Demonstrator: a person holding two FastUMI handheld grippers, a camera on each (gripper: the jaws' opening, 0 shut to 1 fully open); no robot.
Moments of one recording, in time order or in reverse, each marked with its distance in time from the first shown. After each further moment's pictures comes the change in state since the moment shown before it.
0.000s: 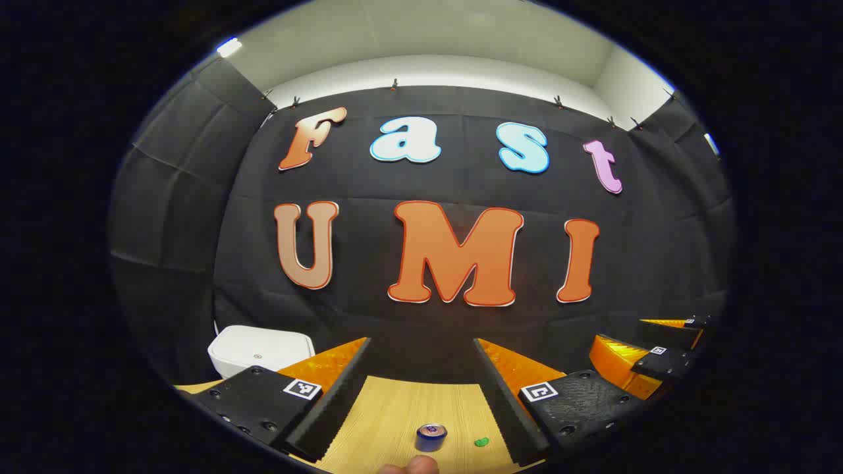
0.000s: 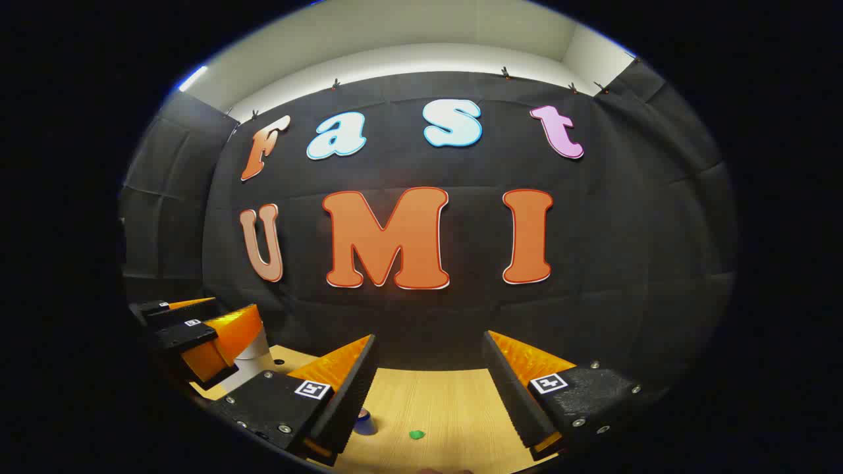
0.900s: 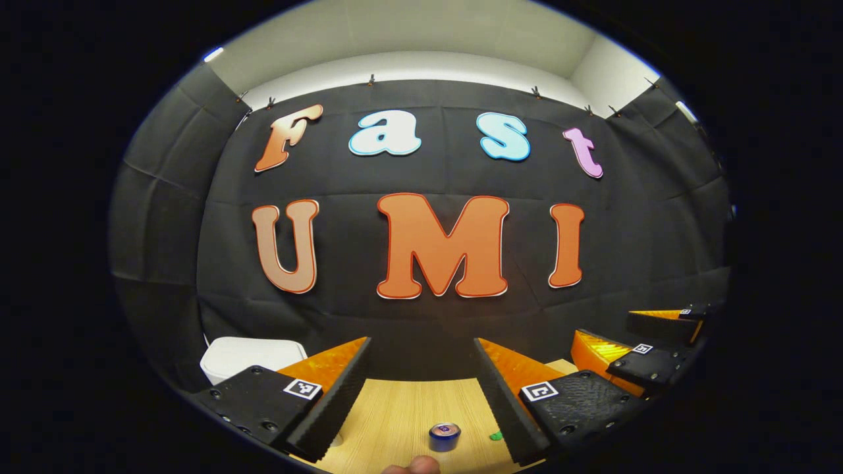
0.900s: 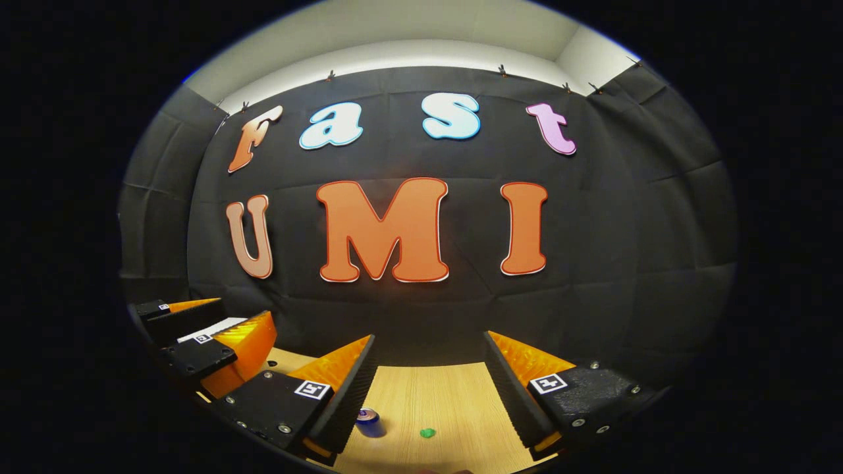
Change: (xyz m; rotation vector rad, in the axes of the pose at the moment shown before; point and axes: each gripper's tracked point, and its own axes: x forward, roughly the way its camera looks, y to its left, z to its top) left arm 0.015 0.017 -0.014 0.028 0.031 -0.059; right arm 0.001 0.026 -0.014 0.007 0.030 -0.051
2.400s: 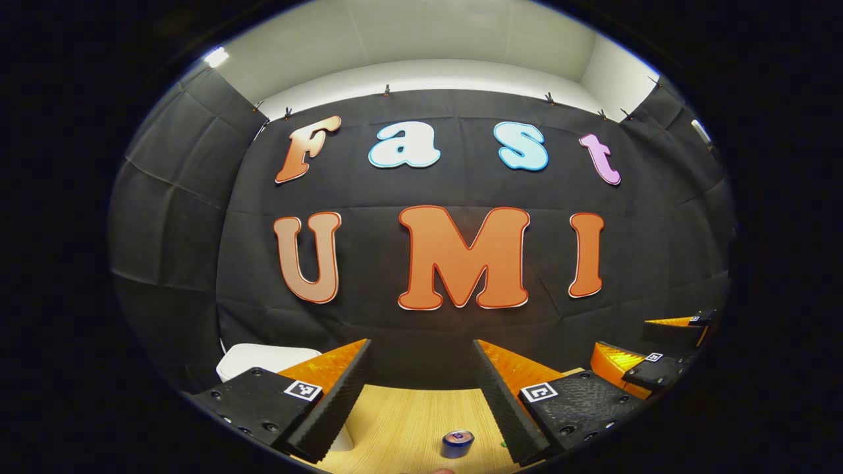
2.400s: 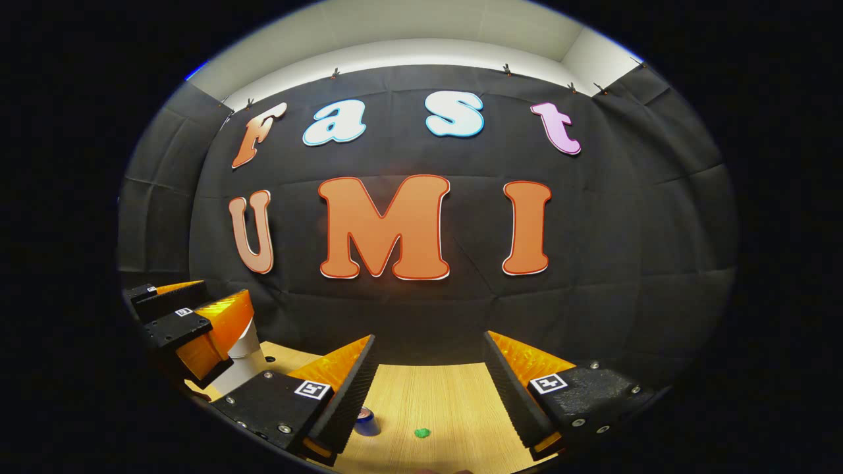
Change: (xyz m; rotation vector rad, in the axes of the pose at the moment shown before) left arm -0.003 0.020 0.016 0.016 -0.058 0.092; right arm 0.005 -0.005 -0.003 -0.021 0.002 0.021
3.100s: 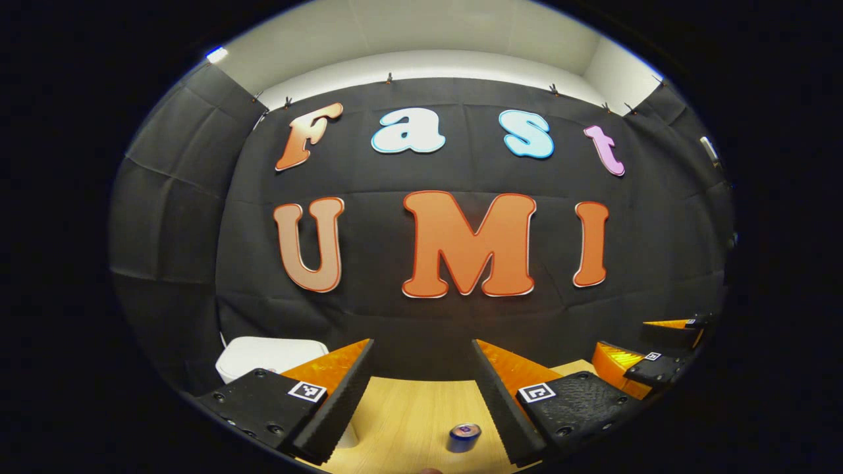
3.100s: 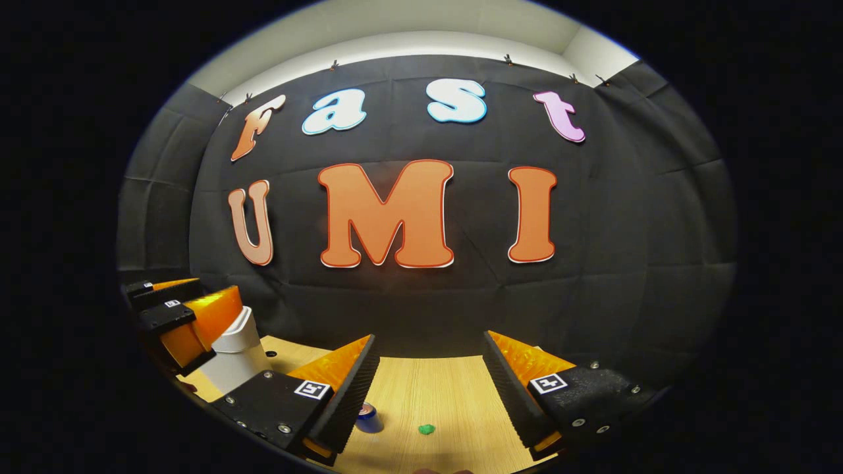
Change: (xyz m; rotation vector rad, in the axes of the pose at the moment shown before) left arm 0.010 0.029 -0.012 0.018 0.043 0.047; right arm 0.014 0.008 -0.022 0.005 0.049 0.021
